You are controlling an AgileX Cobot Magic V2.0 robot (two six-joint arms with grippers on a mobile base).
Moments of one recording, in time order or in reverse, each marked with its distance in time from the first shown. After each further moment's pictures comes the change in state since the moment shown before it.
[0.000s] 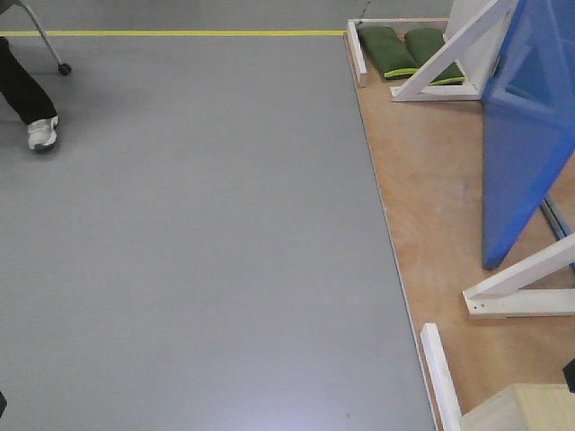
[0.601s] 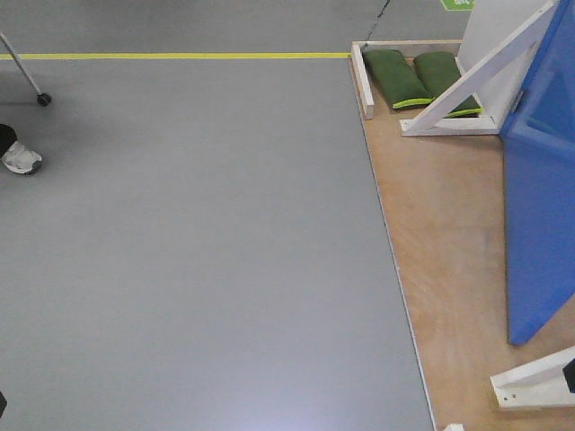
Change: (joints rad) left arm 0.000 0.000 0.000 0.000 0.000 0.000; right arm 0.000 0.000 0.000 0.000 0.000 0.000
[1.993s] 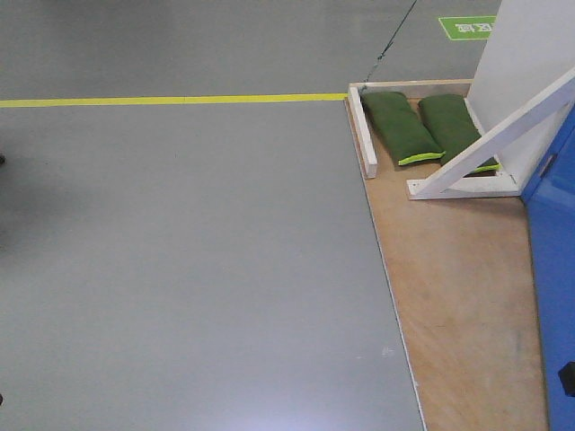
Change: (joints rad) left arm 0.038 0.000 0.000 0.000 0.000 0.000; right arm 0.035 0.000 0.000 0.000 0.000 0.000
